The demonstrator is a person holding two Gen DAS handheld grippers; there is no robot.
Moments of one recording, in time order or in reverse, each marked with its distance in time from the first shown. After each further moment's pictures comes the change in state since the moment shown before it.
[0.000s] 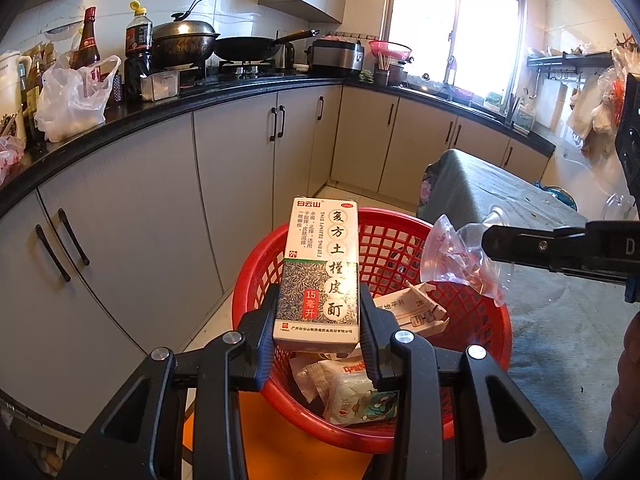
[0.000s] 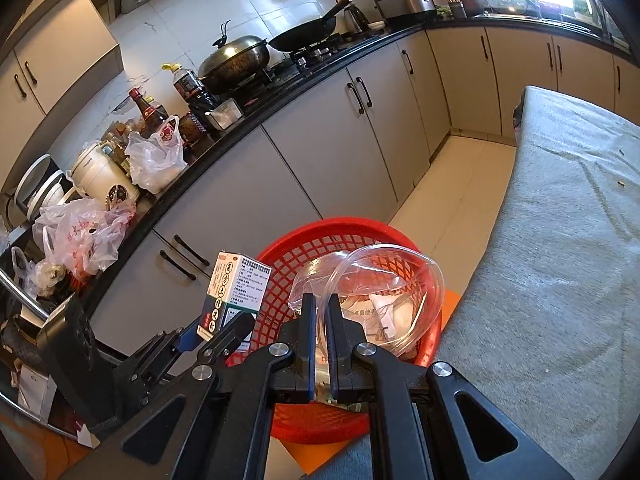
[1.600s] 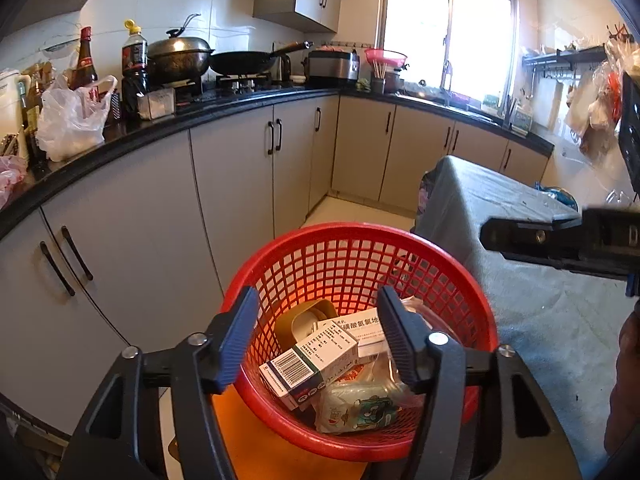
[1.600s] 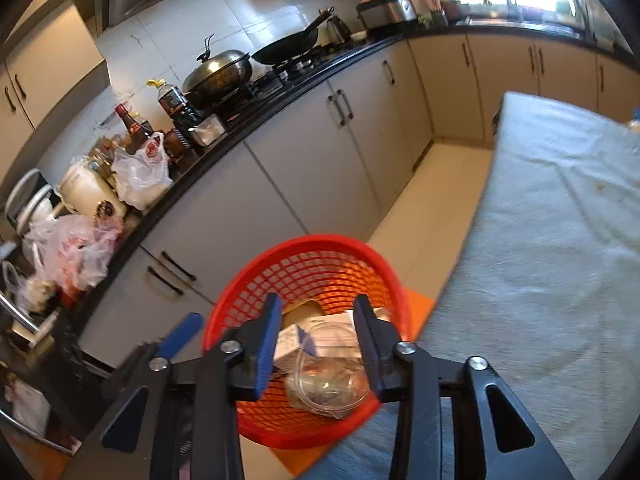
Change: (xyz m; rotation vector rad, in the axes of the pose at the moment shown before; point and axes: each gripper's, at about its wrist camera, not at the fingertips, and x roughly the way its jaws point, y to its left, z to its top) left arm -0.011 -0.017 0.005 0.029 -0.050 0.019; right arm -0.024 -0.009 0.002 0.002 -0.056 -0.085
